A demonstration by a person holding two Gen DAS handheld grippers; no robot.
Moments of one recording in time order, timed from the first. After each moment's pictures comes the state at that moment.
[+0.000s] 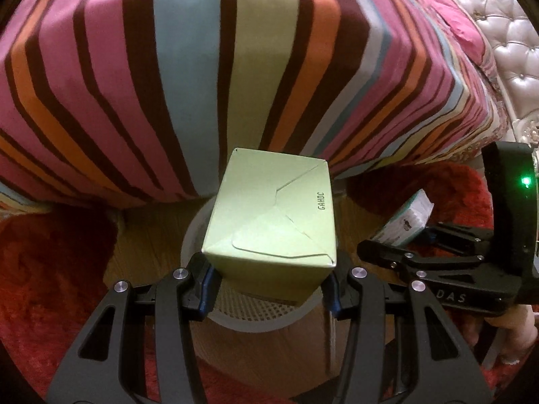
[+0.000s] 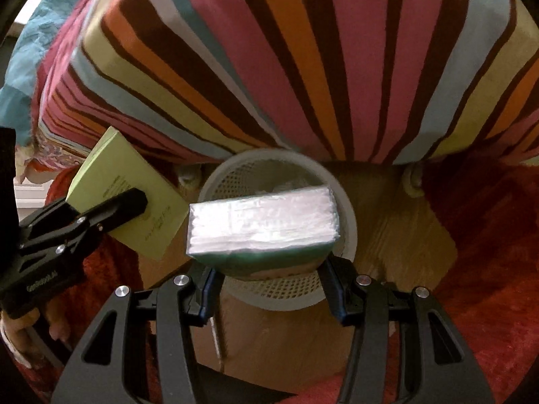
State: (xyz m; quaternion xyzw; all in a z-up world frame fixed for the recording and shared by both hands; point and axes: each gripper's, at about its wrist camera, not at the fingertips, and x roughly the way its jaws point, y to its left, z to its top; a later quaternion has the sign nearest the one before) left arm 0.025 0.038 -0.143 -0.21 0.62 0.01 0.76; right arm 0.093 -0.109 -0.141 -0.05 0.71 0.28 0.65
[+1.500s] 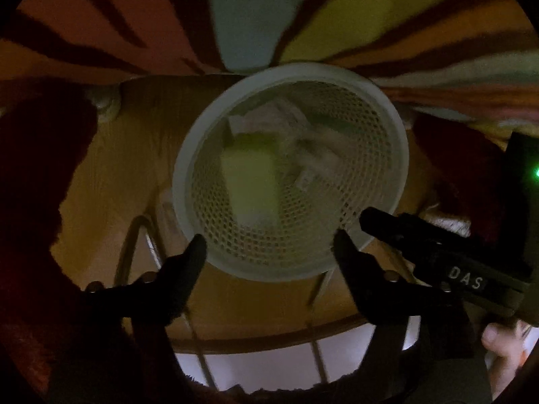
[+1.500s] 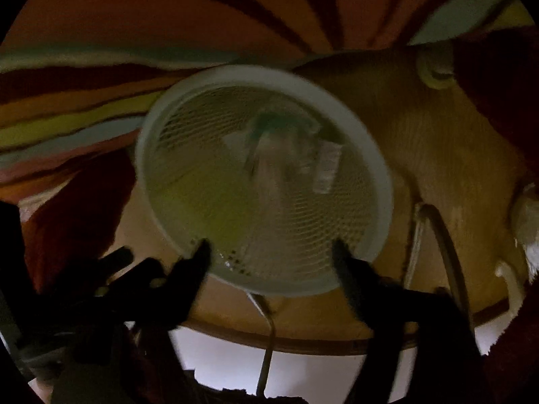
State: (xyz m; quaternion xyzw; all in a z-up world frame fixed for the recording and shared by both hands) left arm 0.037 0.048 -0.279 -0.29 0.79 0.06 0.54; right arm 0.104 -0.124 -0.274 0.02 0.84 0.14 0.52
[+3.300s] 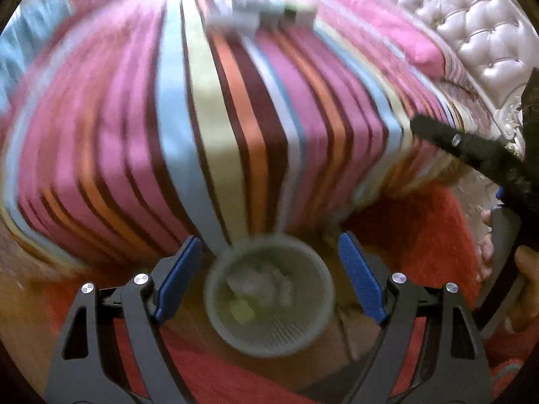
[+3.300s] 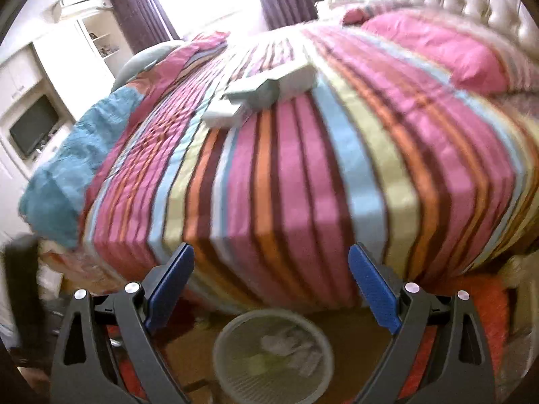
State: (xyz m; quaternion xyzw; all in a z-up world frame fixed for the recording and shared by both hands) left arm 0.021 0.022 -0.031 -0.10 0.50 0.03 0.86; right arm 0.113 -0.159 0.003 0.02 0.40 0.26 0.88
